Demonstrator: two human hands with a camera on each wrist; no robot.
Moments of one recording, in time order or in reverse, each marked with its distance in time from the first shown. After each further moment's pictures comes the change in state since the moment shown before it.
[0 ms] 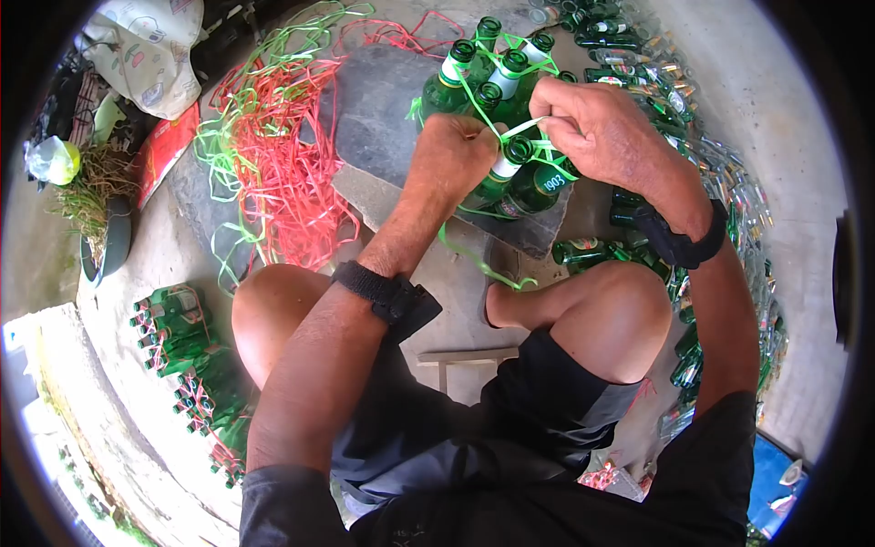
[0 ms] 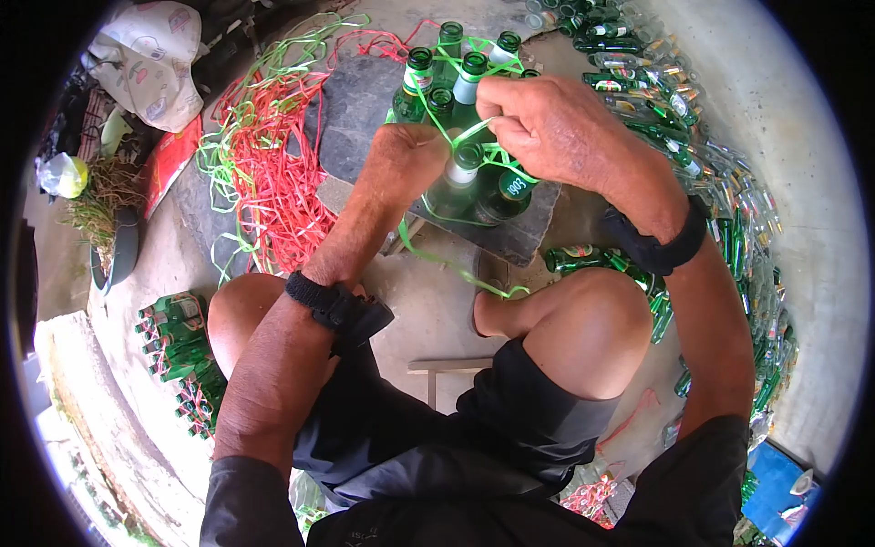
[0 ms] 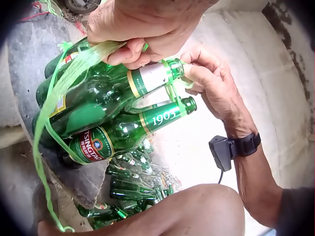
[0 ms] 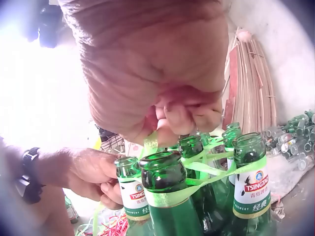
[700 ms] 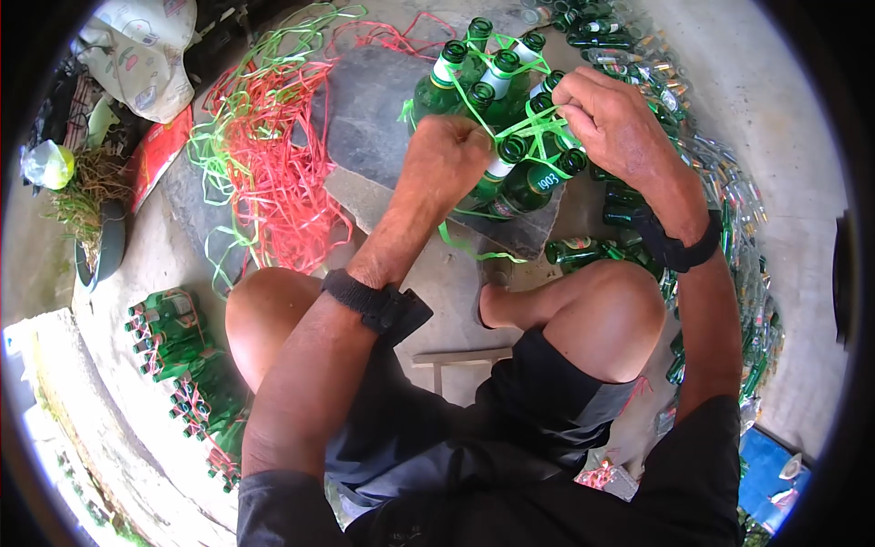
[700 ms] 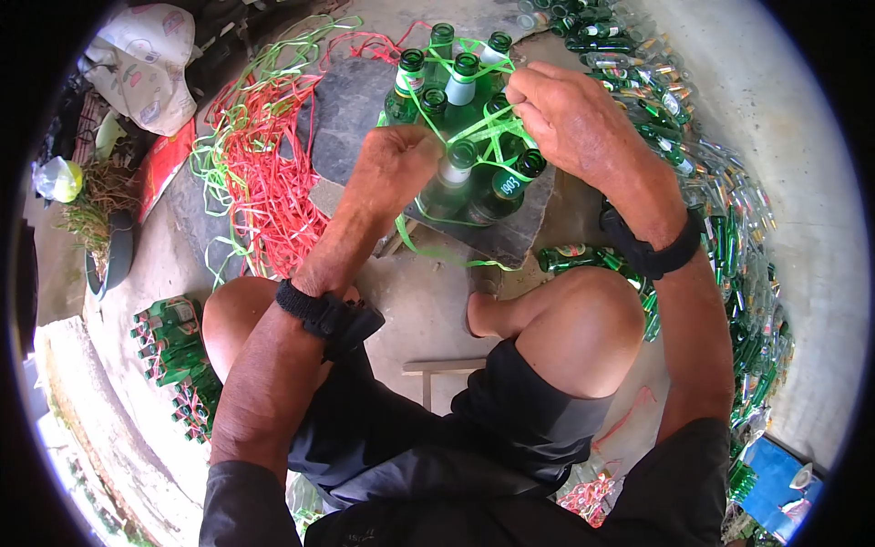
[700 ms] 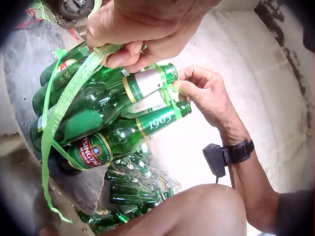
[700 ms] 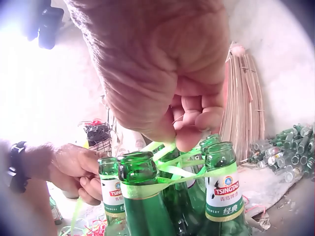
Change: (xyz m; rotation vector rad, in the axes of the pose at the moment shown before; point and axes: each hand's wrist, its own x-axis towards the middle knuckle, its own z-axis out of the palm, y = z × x) left_hand -0.009 0.010 -0.004 0.033 -0.003 0.051; right_hand -0.015 0.025 0.000 -0.053 0.199 -0.072
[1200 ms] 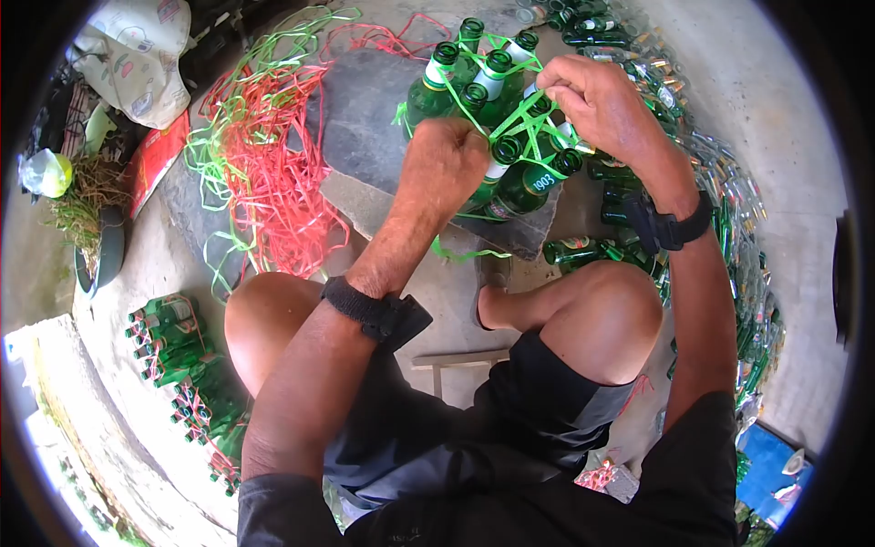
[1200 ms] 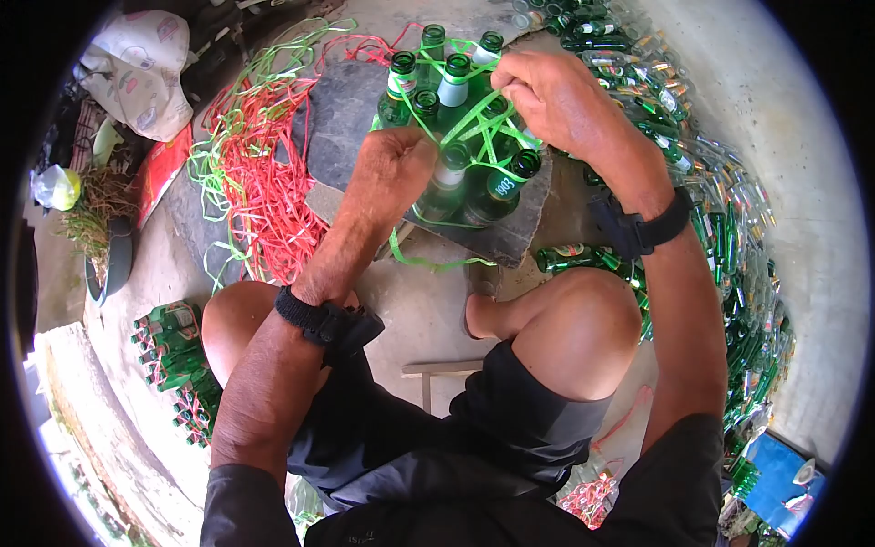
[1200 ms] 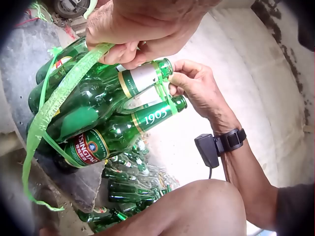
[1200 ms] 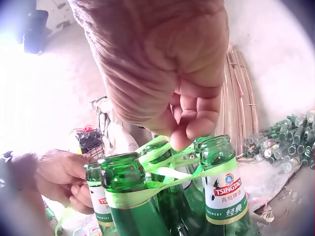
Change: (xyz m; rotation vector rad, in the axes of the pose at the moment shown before) left_hand -0.003 0.006 0.004 0.019 0.022 0.050; right_hand 0.012 0.031 0.013 0.094 0.031 0.030
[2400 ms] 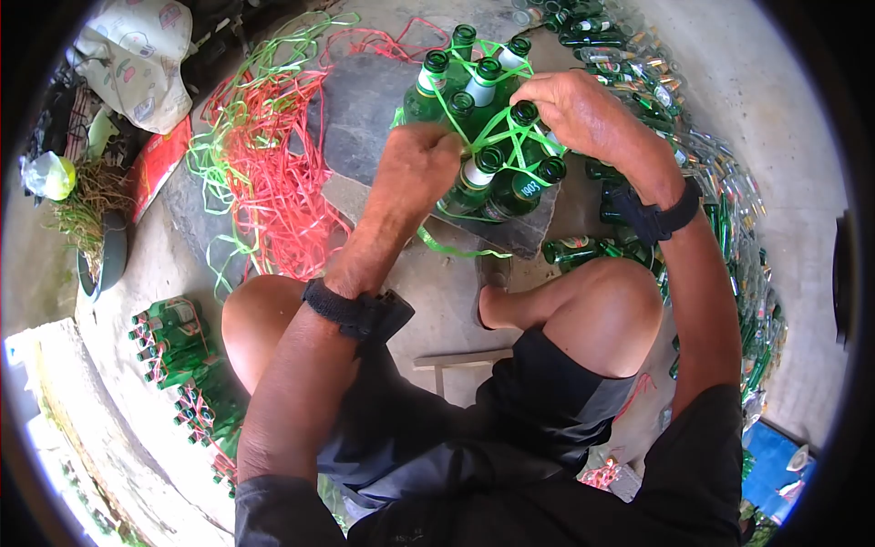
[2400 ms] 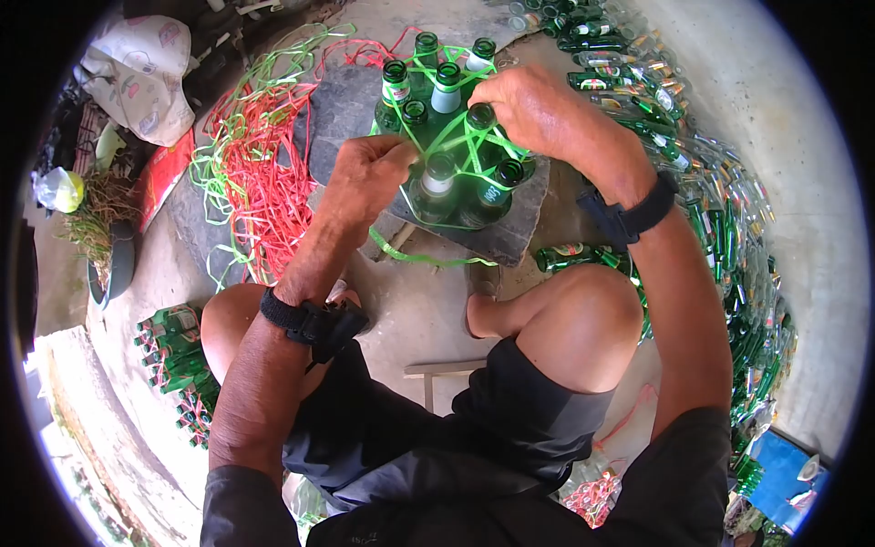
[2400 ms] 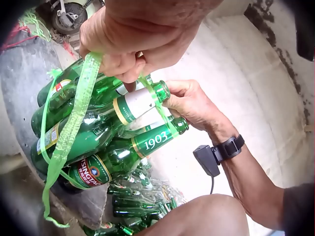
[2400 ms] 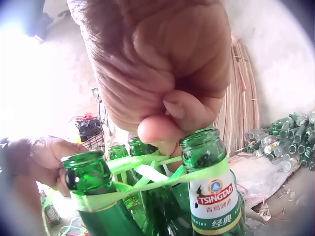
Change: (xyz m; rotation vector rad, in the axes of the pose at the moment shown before) left_hand -0.004 -0.008 -0.022 -0.029 -0.029 -0.110; right_hand 0.005 -0.006 0.011 -0.005 -0.142 -0.063
